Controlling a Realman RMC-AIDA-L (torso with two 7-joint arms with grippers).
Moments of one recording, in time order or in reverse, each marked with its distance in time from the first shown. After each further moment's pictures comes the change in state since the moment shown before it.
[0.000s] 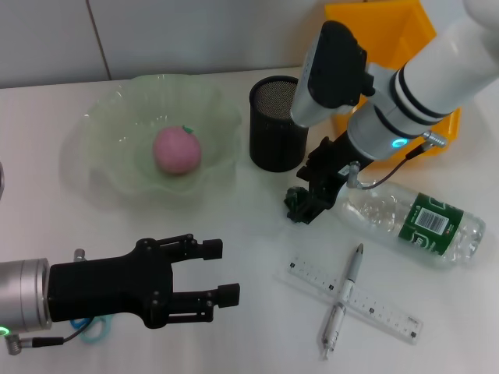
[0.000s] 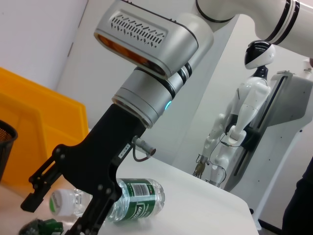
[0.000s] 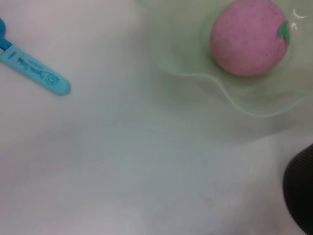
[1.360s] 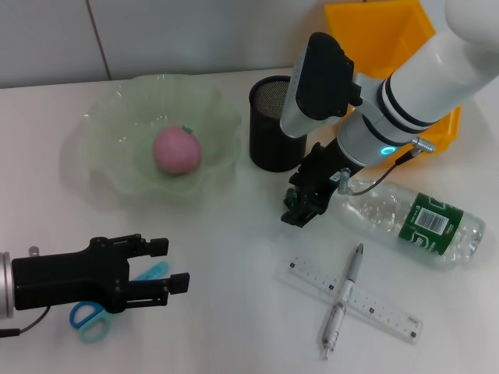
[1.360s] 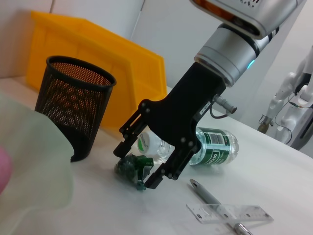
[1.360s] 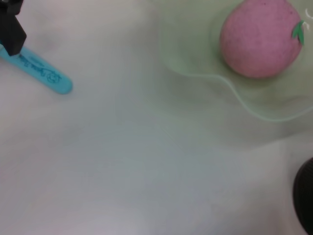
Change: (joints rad) left arm 0.029 0.047 -0.029 0.073 0.110 -0.131 -0.097; right arm 0.014 0.001 -0.053 0.047 0.029 0.054 0.000
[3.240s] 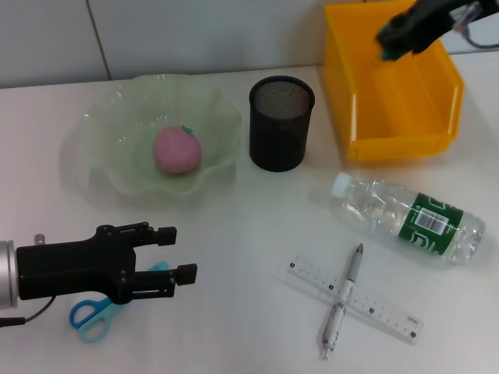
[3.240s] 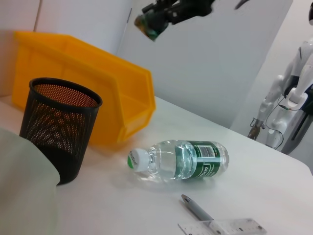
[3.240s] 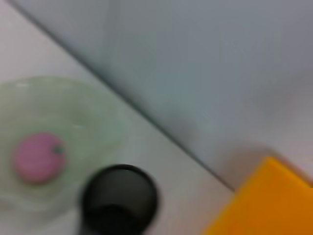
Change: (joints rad) left arm -0.008 -0.012 -0.003 0.042 -0.007 0.023 -0.001; right arm -0.163 -0.019 0.365 -0.777 -0.193 -0.311 0.321
